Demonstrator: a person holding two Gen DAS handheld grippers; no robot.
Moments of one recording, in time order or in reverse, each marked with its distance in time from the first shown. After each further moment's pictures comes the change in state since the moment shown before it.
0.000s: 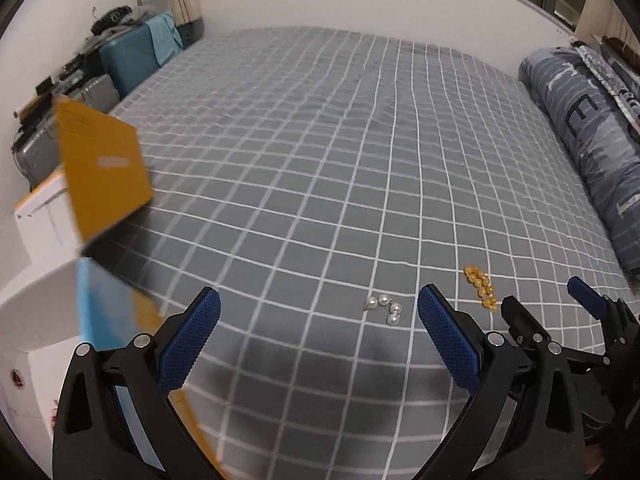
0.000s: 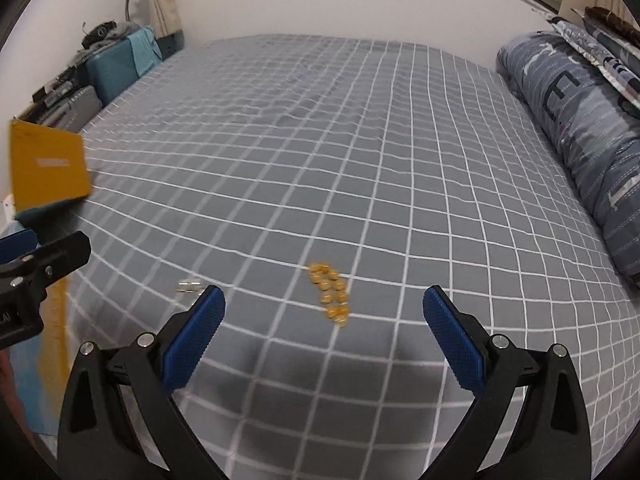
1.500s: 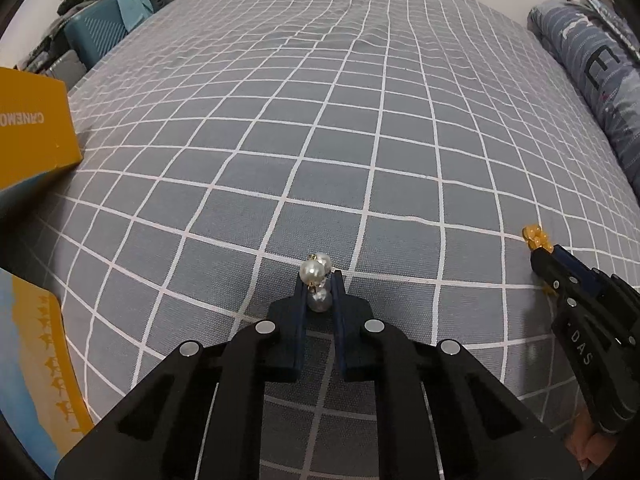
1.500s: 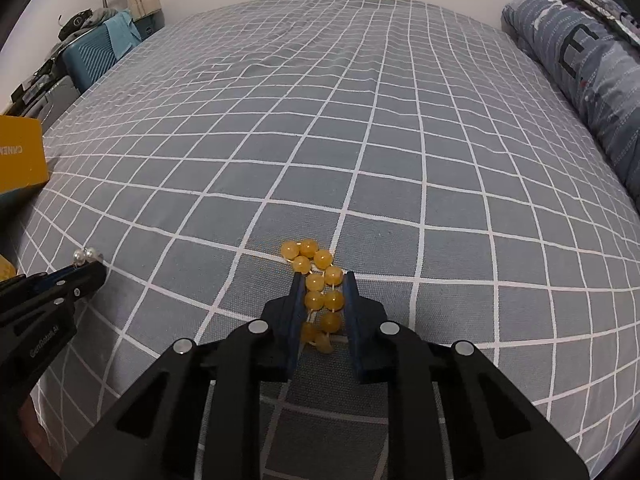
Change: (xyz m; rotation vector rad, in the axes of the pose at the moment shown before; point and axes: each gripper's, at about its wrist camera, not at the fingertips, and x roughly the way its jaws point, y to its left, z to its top) left arm 0.110 -0.029 -0.021 0.041 0.123 0.008; right arm 0.094 -0.024 -0.017 0.043 0.078 0.017
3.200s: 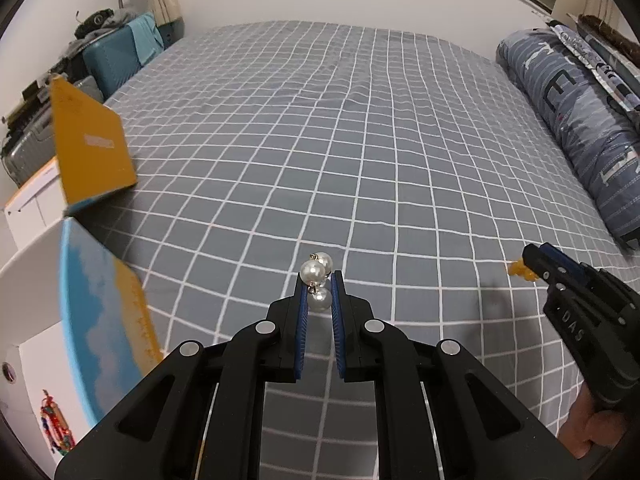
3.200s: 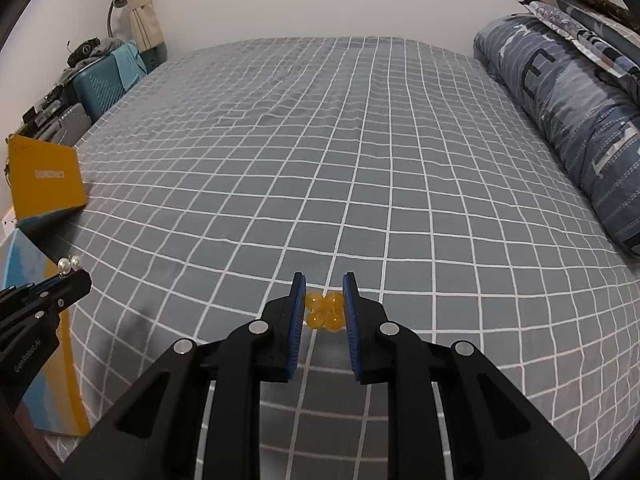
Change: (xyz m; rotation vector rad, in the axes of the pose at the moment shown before) left arm -0.130 0.031 -0.037 0.025 -0.132 -0.054; right arm -0.122 0.015 -0.012 0.045 -0.092 -0.028
